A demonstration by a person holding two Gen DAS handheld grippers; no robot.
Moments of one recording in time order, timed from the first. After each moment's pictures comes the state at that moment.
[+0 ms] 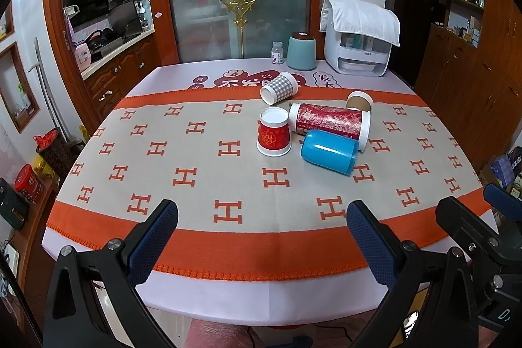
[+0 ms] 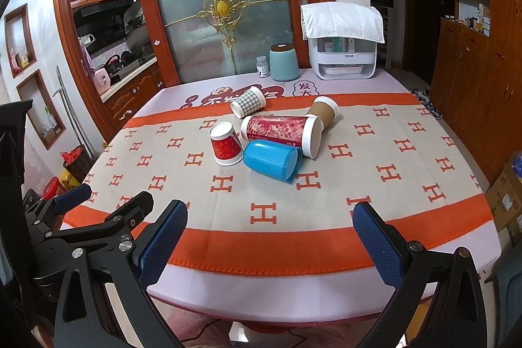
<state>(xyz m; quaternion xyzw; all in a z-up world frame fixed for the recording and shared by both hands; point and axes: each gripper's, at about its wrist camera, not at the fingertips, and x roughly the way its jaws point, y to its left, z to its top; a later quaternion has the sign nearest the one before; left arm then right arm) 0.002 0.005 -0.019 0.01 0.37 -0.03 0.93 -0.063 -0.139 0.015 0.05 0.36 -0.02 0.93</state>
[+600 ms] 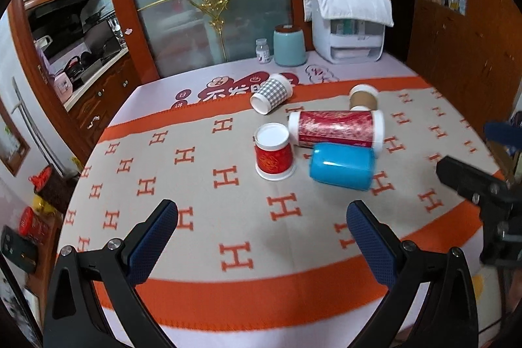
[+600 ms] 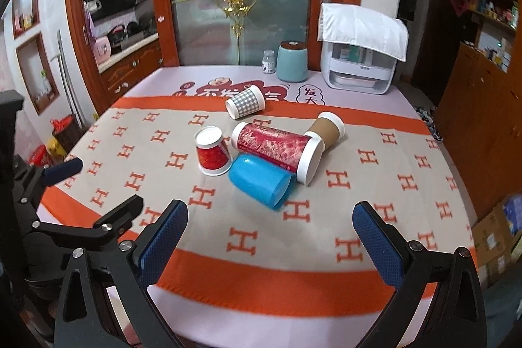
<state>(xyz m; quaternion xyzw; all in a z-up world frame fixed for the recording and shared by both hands) 0.096 -0.016 -0.022 0.09 0.39 -0.05 0.91 0.047 -0.145 0.015 -0.03 0.40 0.00 0.92</state>
